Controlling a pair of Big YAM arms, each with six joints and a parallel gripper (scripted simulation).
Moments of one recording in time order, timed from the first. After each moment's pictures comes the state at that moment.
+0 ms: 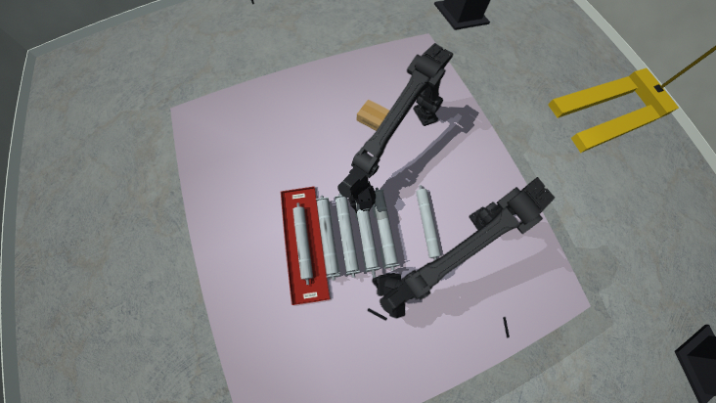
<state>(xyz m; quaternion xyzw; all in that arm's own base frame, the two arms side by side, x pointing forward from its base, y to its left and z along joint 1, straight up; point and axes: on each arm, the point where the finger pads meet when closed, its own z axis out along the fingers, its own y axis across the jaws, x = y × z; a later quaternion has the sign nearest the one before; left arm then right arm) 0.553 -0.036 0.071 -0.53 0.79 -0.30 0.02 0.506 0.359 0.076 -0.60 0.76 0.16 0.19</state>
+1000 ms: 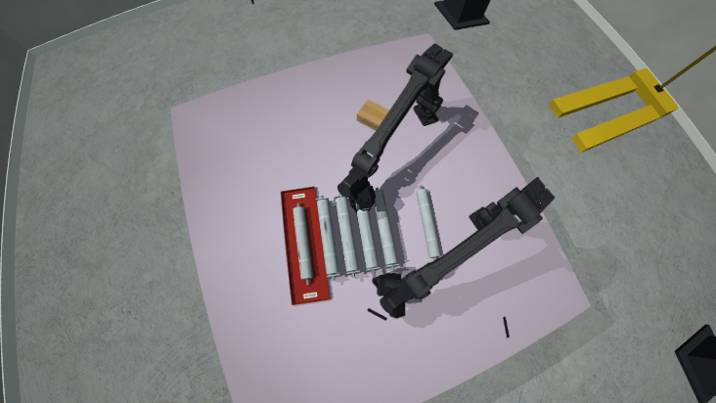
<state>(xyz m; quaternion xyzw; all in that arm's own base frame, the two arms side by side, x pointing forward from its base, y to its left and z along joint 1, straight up) 0.553 -0.036 0.071 -0.53 0.79 -0.30 0.02 0.506 0.359 0.074 -0.60 0.76 0.16 0.20</state>
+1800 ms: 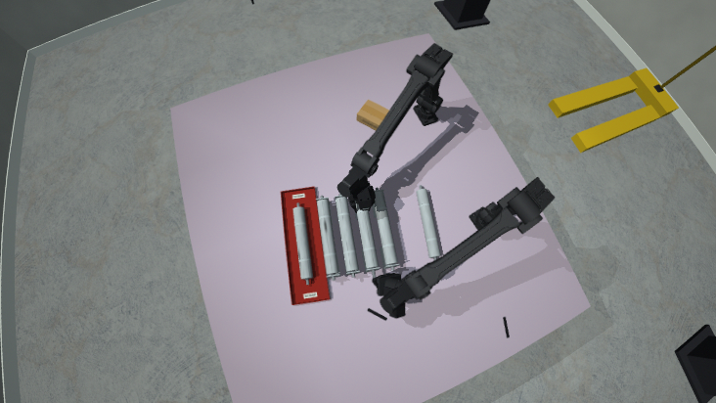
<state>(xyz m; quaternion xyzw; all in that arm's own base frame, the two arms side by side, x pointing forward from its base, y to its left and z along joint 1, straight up) 0.553 -0.036 0.071 -0.53 0.79 -0.30 0.02 0.506 0.359 0.074 -0.60 0.76 0.16 0.20</state>
